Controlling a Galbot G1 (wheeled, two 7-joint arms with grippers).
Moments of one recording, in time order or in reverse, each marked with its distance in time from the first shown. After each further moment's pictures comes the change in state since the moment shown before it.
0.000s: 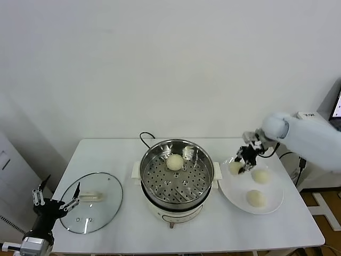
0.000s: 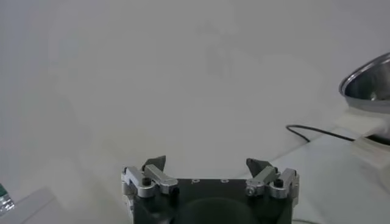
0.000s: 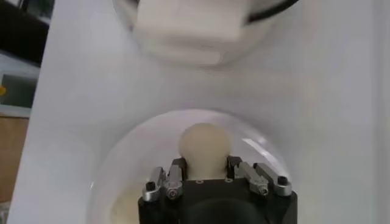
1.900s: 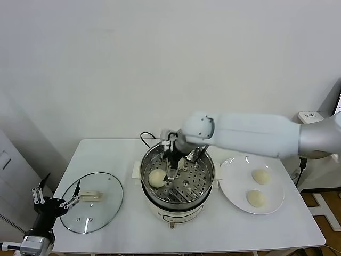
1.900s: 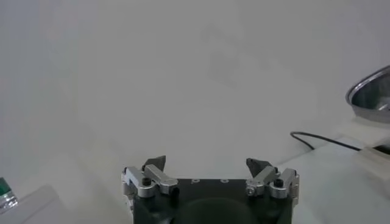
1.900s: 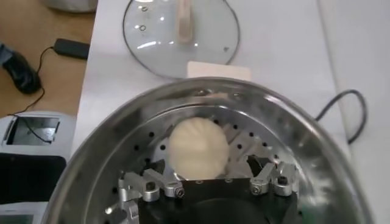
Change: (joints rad) left arm -0.015 -0.020 0.002 -0.004 -0.010 -0.004 0.000; right arm 0.046 0.267 0.000 0.332 0.353 -0.477 0.371
